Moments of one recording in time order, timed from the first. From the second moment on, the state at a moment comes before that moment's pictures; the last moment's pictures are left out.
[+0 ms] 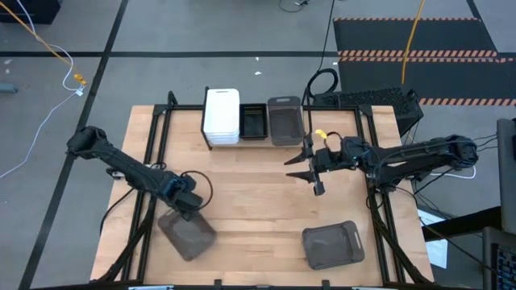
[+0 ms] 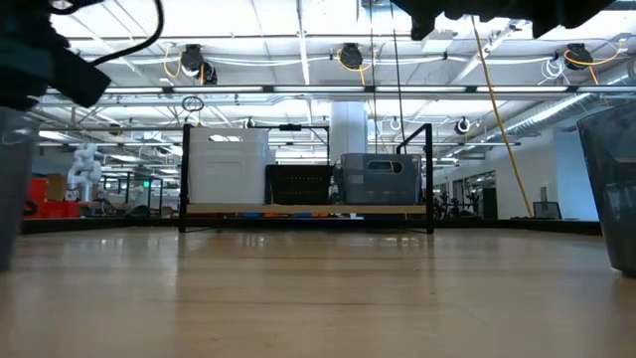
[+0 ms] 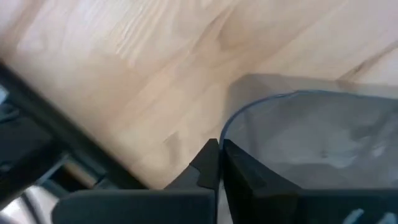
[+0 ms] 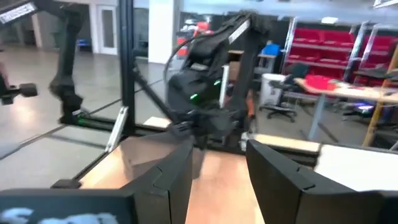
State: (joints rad) left arm -0.45 1.31 0.83 -1.15 0.06 -1.29; right arm 0.01 1.07 0.60 0.50 -0.19 -0.07
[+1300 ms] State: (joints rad) left arm -0.21 1.19 0.84 -0.44 -0.34 -0.76; right arm 0.27 1.83 1.30 -0.32 -0.35 -0.29
